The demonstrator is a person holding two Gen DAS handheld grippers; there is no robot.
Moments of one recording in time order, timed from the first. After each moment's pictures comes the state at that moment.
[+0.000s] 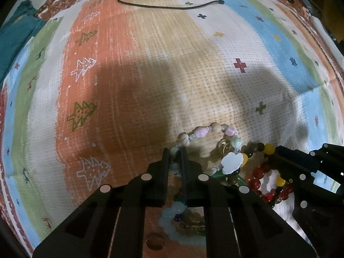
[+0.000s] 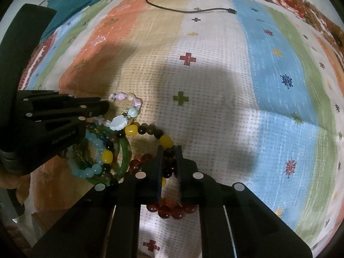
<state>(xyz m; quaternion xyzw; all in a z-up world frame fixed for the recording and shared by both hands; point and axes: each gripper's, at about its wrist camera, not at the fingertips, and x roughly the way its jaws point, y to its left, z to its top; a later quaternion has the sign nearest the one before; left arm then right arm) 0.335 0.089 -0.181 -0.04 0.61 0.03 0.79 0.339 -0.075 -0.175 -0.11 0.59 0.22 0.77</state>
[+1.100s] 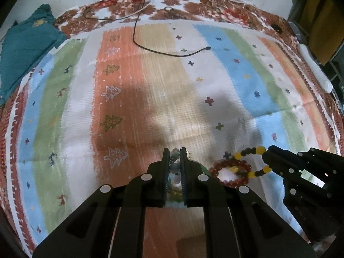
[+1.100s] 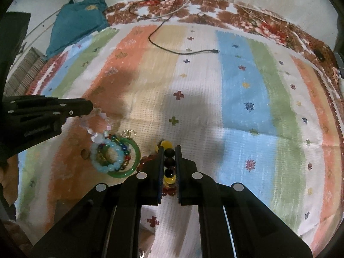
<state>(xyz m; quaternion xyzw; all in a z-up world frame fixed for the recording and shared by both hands) 0.287 0.076 -0.079 -0.08 0.54 0.04 0.84 0.298 -0.099 -0.091 -0.12 0.51 0.22 0.83</state>
